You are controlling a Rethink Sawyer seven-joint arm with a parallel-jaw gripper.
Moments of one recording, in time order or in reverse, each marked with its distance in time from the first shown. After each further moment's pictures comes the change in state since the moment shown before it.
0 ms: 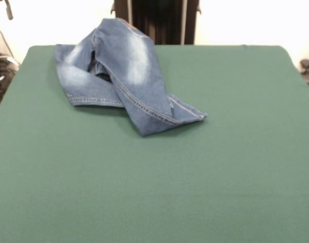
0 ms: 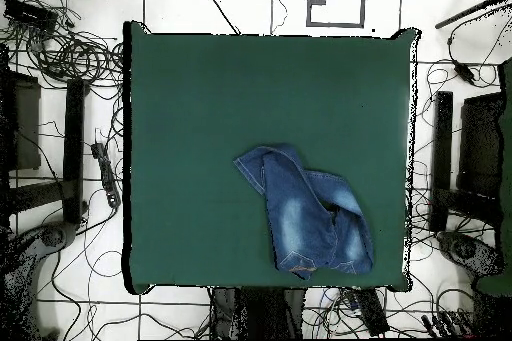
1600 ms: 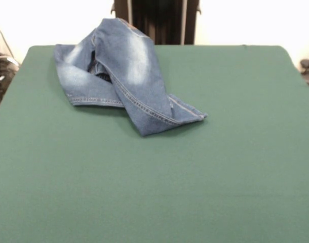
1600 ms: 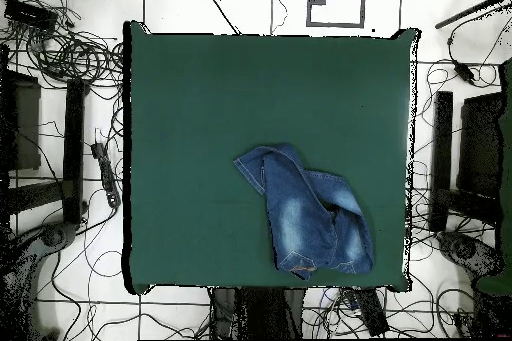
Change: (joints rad) arm 0.219 -0.506 0.028 0.207 -0.004 -0.430 0.000
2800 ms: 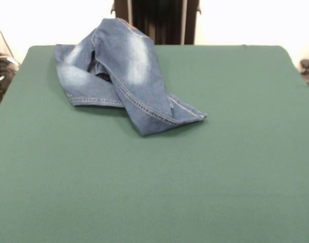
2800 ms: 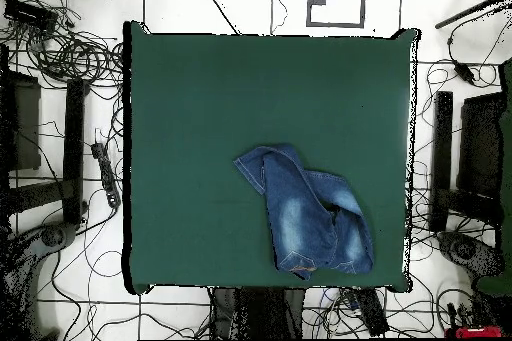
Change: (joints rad) arm 0.150 -0.119 -0.211 0.054 -0.002 -0.337 0.000
